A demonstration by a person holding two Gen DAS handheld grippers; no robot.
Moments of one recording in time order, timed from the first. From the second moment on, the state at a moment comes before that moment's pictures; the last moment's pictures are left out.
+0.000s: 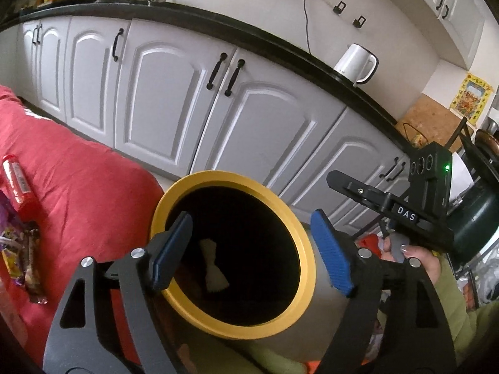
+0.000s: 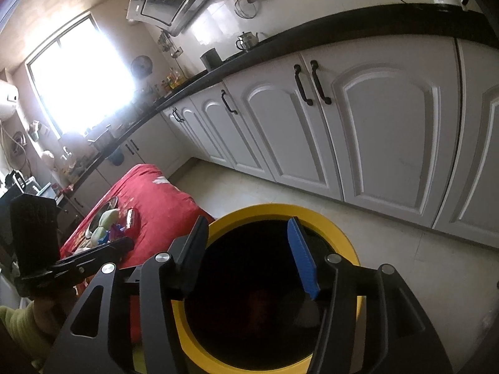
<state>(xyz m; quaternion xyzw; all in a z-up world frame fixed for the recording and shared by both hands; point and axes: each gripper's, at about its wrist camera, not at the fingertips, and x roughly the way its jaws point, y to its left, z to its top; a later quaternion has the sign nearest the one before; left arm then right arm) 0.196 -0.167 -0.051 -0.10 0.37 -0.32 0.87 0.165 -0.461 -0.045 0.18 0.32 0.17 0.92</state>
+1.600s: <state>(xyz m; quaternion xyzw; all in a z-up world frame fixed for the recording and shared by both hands) 0.119 0.006 0.008 -0.09 0.25 -0.07 0.96 0.131 -0.267 0.017 0.04 0.29 0.33 0.90</state>
